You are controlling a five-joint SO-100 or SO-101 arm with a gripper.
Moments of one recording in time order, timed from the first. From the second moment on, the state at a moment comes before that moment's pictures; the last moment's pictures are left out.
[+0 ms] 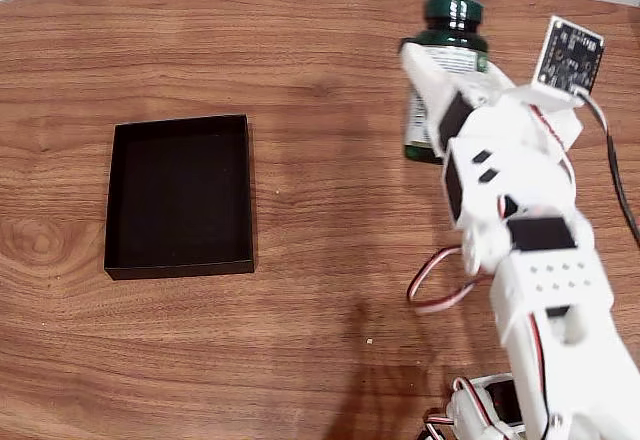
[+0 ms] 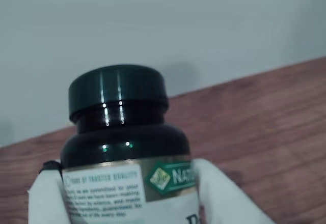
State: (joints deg) arm -1.8 140.3 152.8 -6.9 163.6
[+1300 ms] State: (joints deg) arm -33.3 89.9 154.9 -95.0 167.8
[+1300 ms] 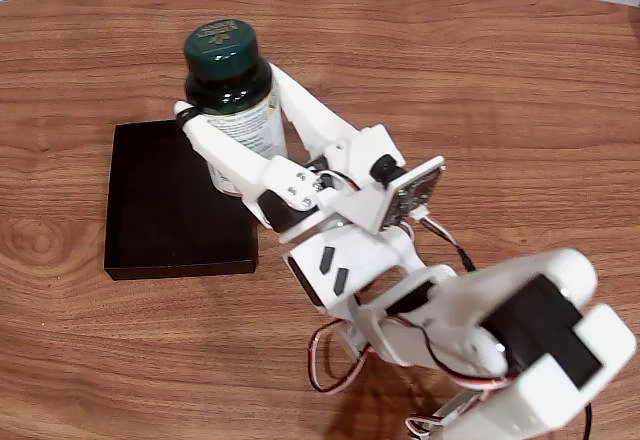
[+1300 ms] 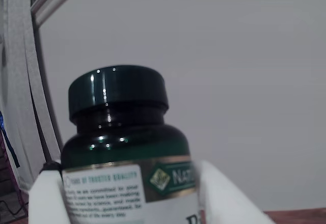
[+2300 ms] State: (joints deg) arm -42.7 63.5 127.9 -95.5 178.3
